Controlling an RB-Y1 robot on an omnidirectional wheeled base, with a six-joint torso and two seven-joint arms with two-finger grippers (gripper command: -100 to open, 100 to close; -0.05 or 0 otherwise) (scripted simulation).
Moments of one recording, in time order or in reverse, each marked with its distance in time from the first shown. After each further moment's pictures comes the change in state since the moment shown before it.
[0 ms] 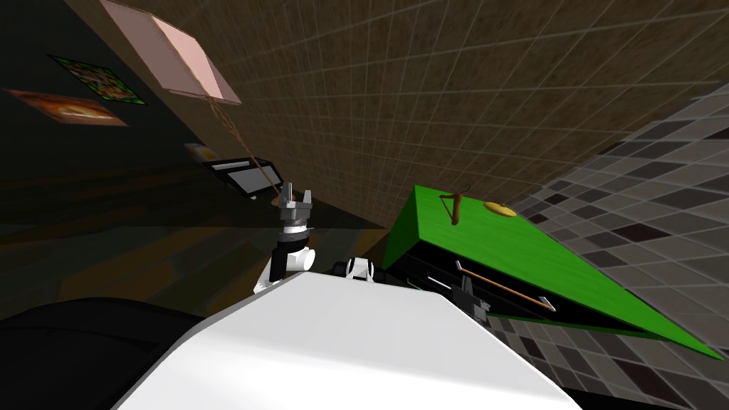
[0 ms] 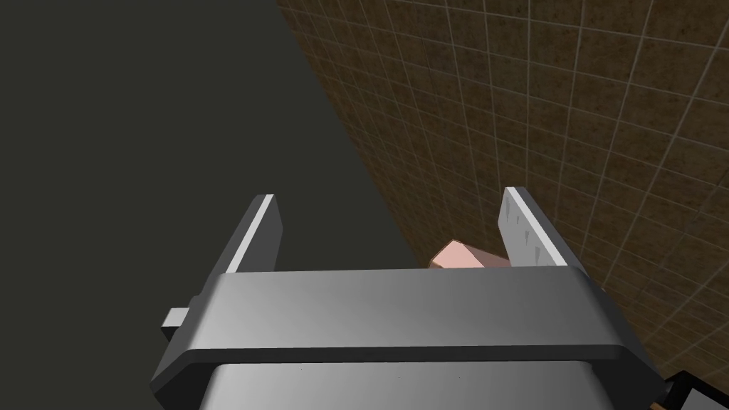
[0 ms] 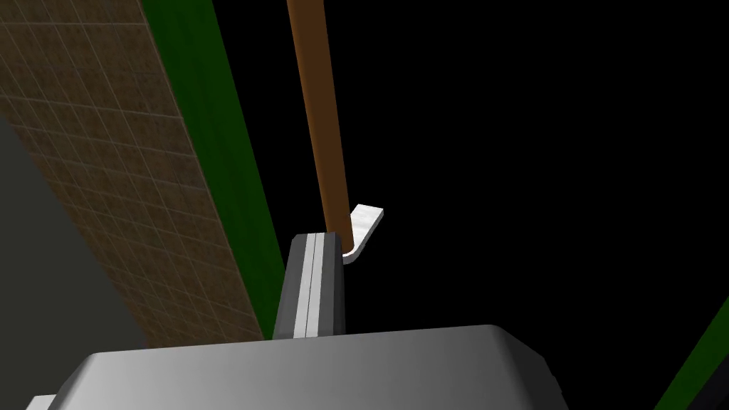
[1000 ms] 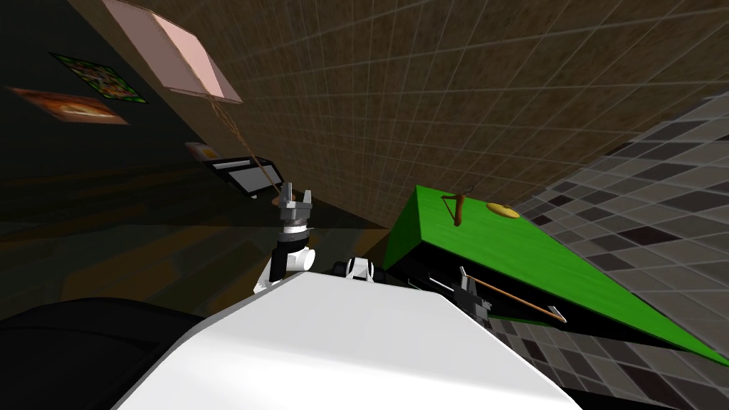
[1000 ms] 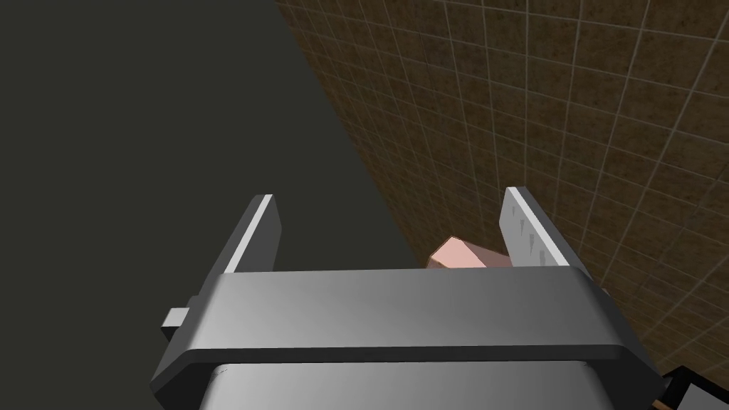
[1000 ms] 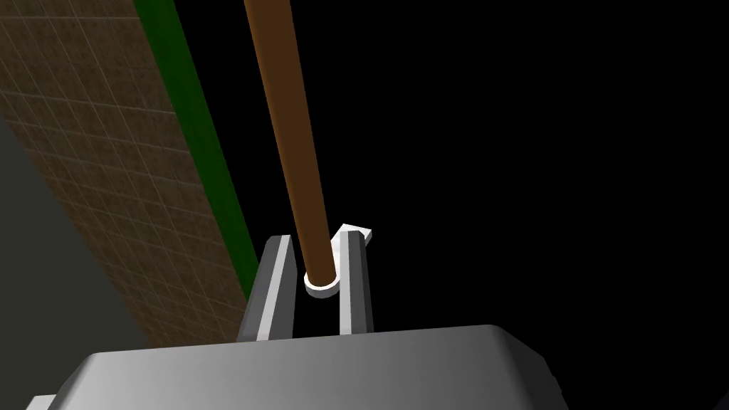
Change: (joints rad) left arm 0.000 0.000 0.000 0.000 0.000 0.000 0.000; right arm -0.001 -0.007 -0.002 -0.013 -0.001 0.015 -0.008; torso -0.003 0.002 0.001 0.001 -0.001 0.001
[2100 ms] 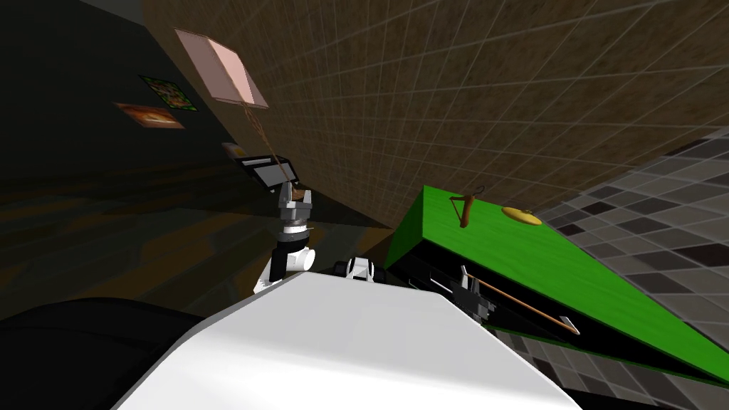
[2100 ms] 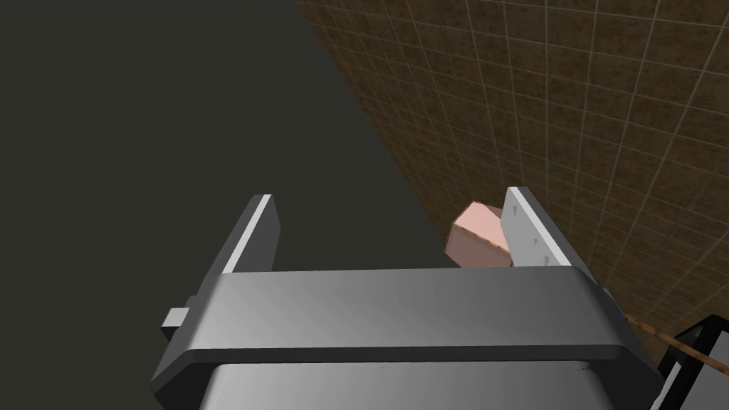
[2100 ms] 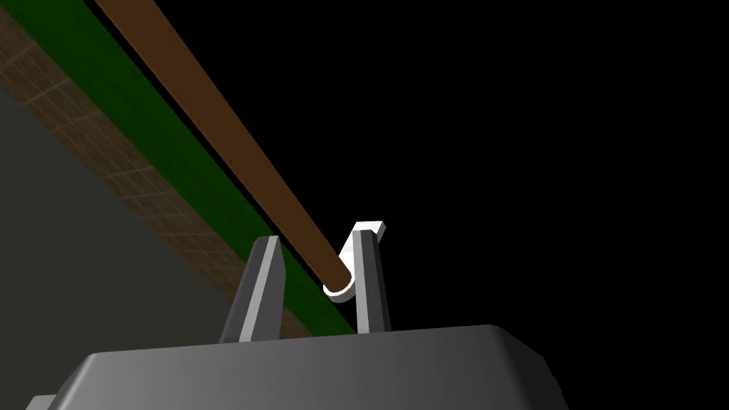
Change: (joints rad) left arm 0.000 0.000 0.000 0.000 0.000 0.000 0.000; right arm -0.007 0.022 0.025 -0.025 -0.081 0.023 -0.266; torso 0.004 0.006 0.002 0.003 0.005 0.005
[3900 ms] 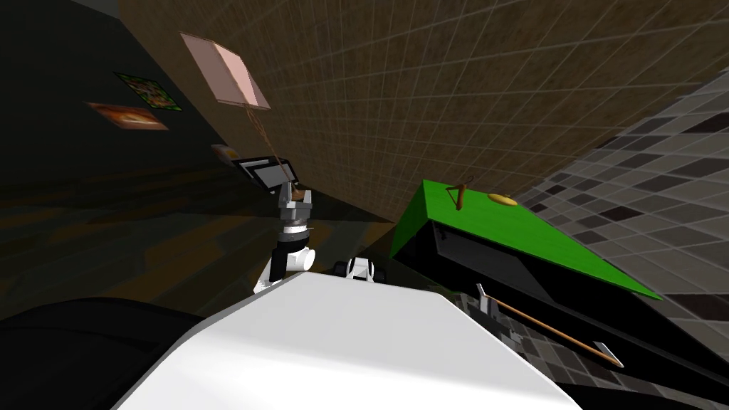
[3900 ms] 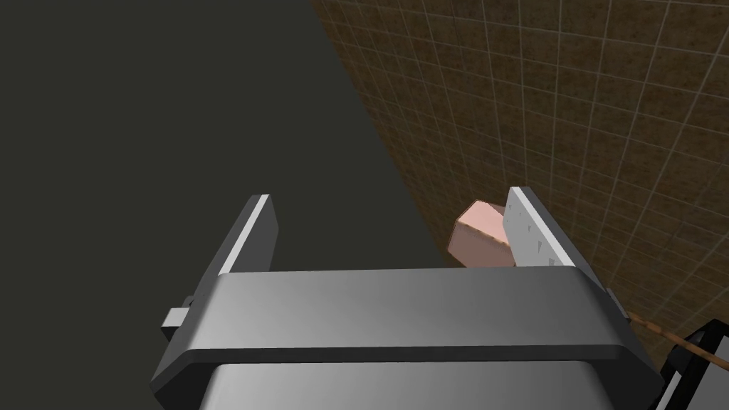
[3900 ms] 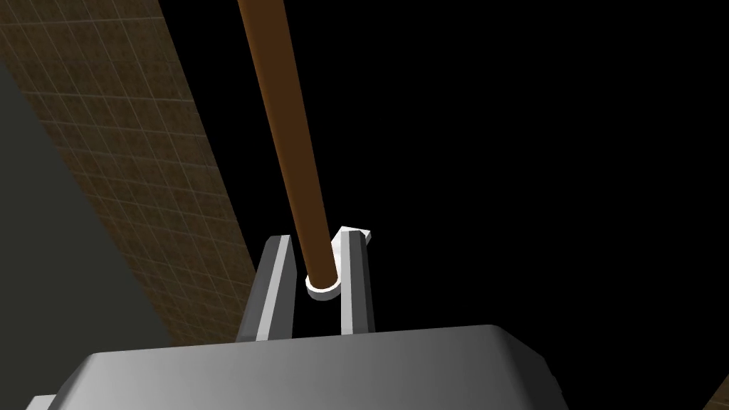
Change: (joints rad) left arm 0.000 0.000 0.000 0.000 0.000 0.000 0.000; right arm 0.142 -0.009 -0.064 -0.043 0.043 -0.039 0.184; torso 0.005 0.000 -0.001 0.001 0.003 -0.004
